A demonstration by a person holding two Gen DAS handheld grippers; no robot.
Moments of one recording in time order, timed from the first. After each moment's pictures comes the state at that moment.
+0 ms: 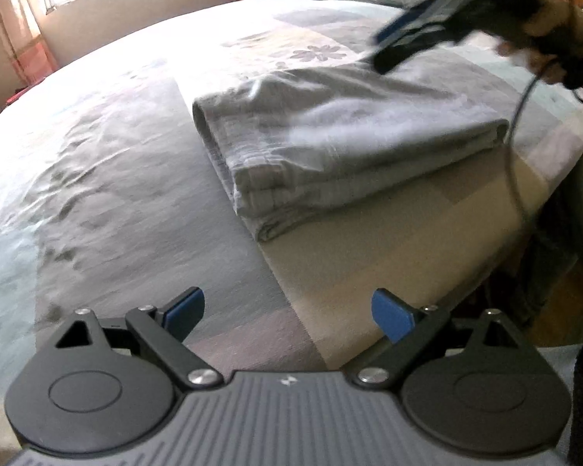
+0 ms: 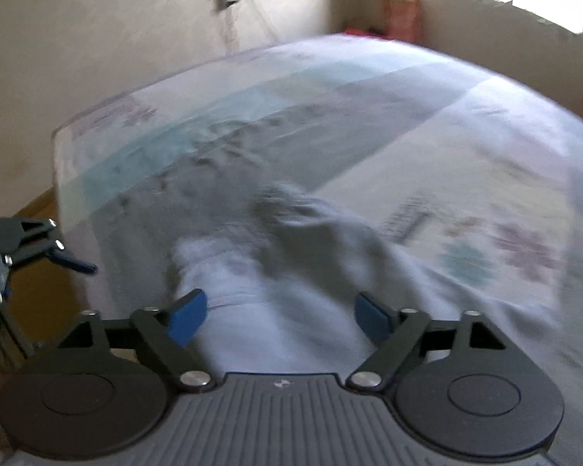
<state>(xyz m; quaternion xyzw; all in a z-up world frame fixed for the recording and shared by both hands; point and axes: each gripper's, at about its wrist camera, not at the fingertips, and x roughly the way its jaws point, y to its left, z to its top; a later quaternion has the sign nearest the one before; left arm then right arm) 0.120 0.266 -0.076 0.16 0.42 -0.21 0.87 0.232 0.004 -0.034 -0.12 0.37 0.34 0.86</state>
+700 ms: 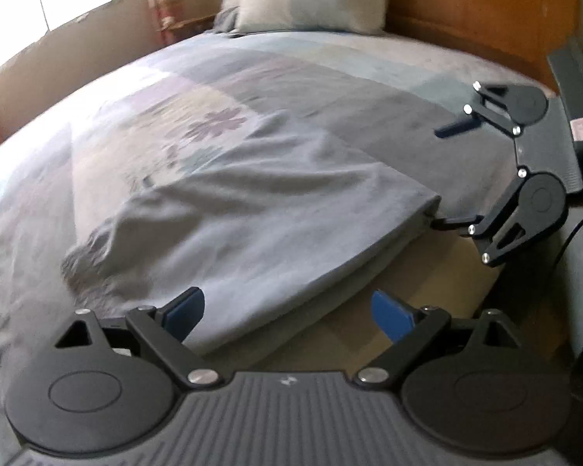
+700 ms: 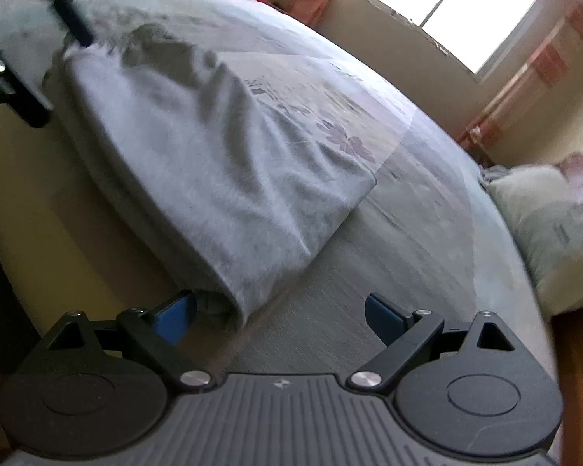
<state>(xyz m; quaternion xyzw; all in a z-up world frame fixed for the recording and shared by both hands) 0.158 0.111 -0.060 0.22 0.36 -0.30 0.85 0.125 -0.079 -0.120 -0.31 0.33 0.14 0.88</state>
